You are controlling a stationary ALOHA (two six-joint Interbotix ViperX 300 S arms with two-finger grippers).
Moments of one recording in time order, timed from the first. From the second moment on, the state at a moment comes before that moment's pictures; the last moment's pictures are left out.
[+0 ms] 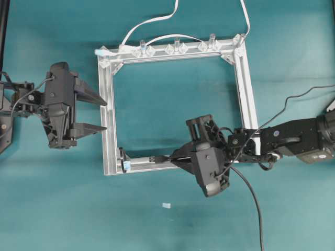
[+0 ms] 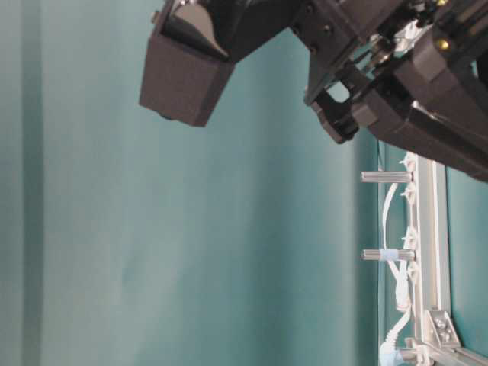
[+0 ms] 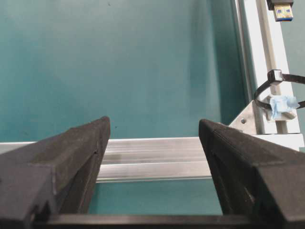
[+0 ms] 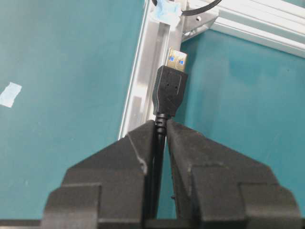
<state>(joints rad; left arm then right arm) 0.02 -0.39 1.10 -0.06 -0.05 0.01 0.22 0.12 0.67 0.50 -0.26 -0.52</state>
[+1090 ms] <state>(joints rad) -0.07 -0.44 1.10 -0.06 0.09 0.01 0.20 0.16 0.62 0.50 -0.26 -0.52</state>
